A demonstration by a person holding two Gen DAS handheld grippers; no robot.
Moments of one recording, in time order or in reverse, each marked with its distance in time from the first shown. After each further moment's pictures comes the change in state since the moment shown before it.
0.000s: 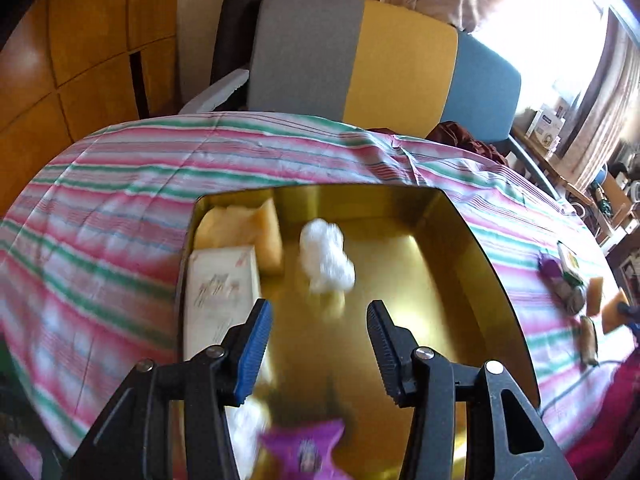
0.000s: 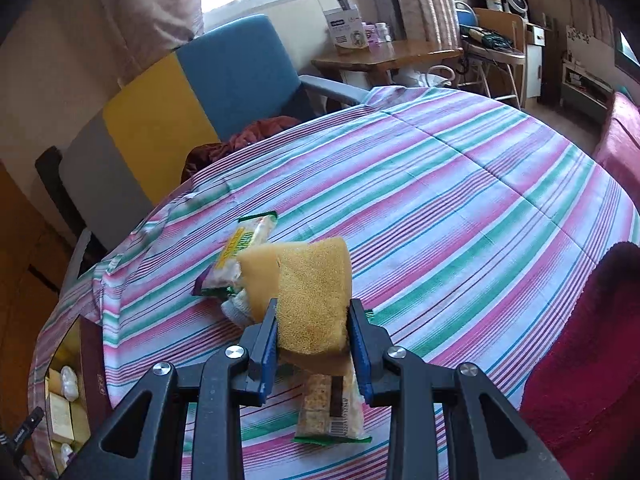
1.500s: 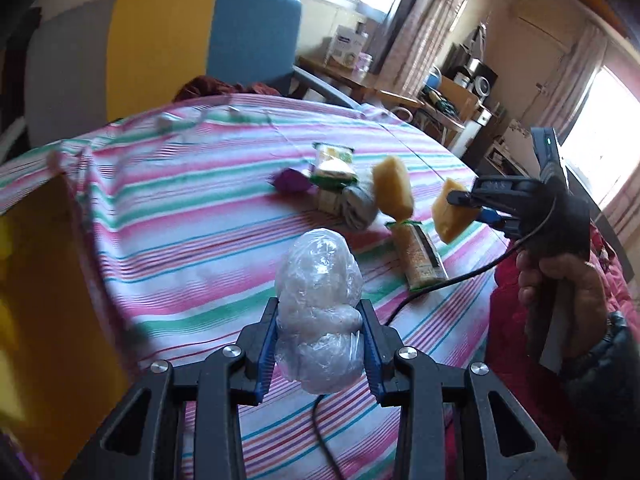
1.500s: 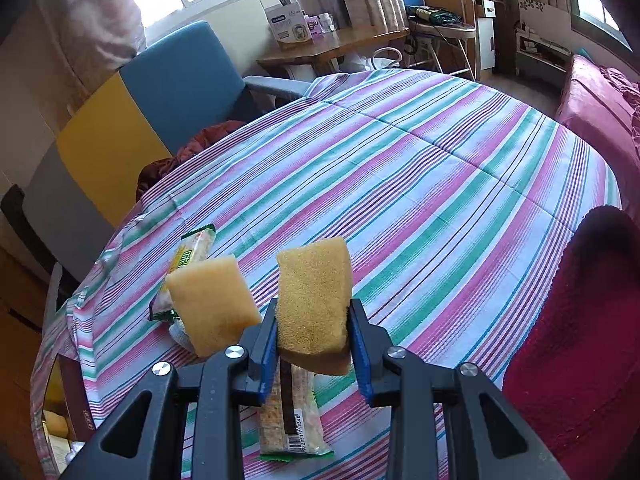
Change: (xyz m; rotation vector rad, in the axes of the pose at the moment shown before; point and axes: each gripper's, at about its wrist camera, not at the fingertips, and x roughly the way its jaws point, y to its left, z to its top) left arm 0.004 -0.259 -0.065 0.384 0.096 -0.503; right arm 0.016 -0.050 0.006 0.191 0.008 -0.123
